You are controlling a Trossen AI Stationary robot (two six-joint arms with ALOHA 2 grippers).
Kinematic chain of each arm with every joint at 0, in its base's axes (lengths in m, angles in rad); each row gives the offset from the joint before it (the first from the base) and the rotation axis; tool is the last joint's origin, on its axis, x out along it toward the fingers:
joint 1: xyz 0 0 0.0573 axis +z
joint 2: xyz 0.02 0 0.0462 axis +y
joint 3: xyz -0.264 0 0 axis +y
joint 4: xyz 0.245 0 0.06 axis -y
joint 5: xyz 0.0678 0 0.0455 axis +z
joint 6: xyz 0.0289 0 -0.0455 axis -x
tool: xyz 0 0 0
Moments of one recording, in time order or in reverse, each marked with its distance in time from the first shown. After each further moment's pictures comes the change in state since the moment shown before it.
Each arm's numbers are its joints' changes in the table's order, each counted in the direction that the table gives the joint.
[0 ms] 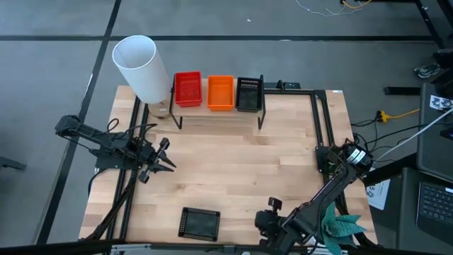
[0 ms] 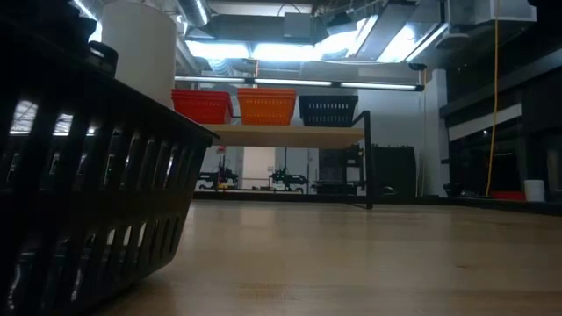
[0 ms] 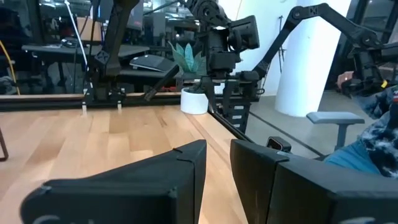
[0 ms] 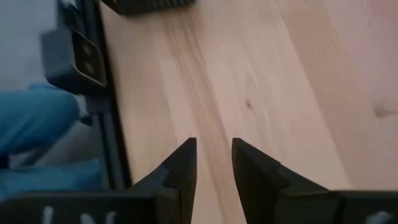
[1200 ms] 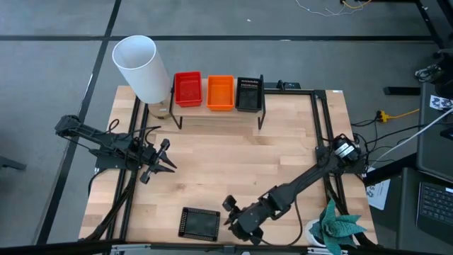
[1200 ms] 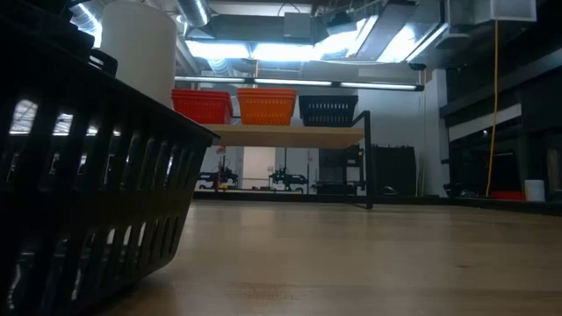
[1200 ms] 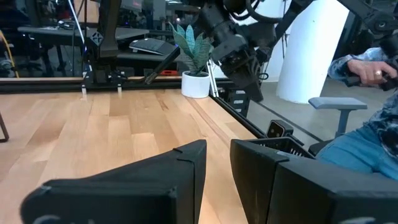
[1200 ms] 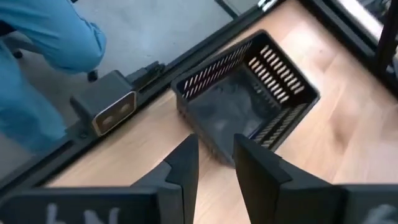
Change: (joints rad) left arm 0.000 0.000 0.000 -0.067 -0.001 0.000; right arm -0.241 0.031 0.000 0.509 0.326 1.394
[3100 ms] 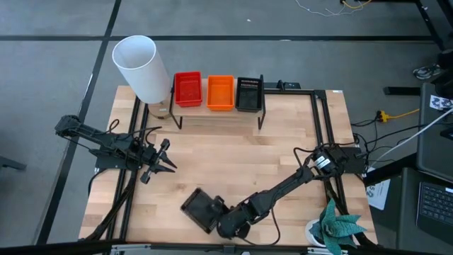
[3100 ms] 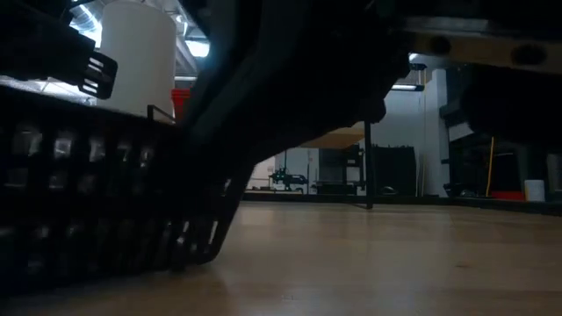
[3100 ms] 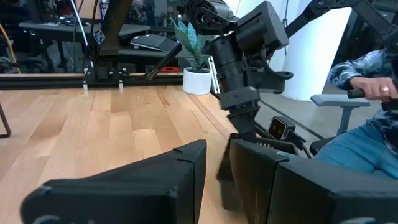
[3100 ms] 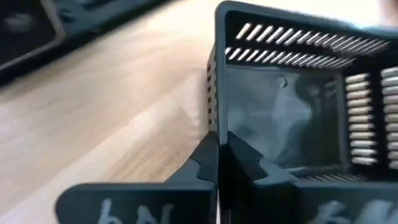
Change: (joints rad) left arm 0.000 0.000 0.000 -0.015 0.005 0.000; right arm -0.051 0.273 -0.191 -0.094 -0.061 0.156
